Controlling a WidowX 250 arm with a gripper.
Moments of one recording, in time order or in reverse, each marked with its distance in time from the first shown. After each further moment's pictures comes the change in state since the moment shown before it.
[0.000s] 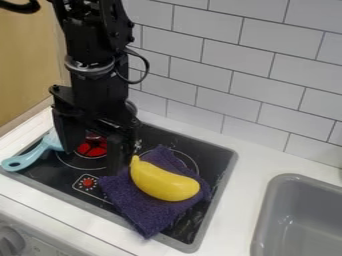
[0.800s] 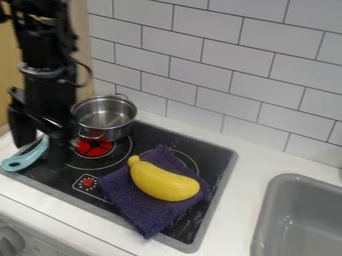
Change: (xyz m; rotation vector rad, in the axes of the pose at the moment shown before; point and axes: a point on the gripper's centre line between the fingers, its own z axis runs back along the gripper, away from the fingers) arm -0.004 0.078 -0.027 0.004 0.112 -0.042
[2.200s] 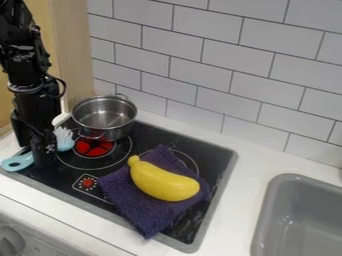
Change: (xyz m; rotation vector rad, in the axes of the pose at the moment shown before) arm 0.039 0.047 -0.046 -0.039 -0.082 -0.265
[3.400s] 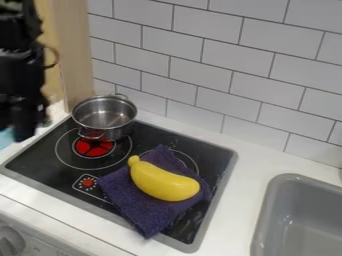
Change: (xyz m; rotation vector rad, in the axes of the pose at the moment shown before) arm -0.015 -0.032 0.059 0.069 0.084 0.356
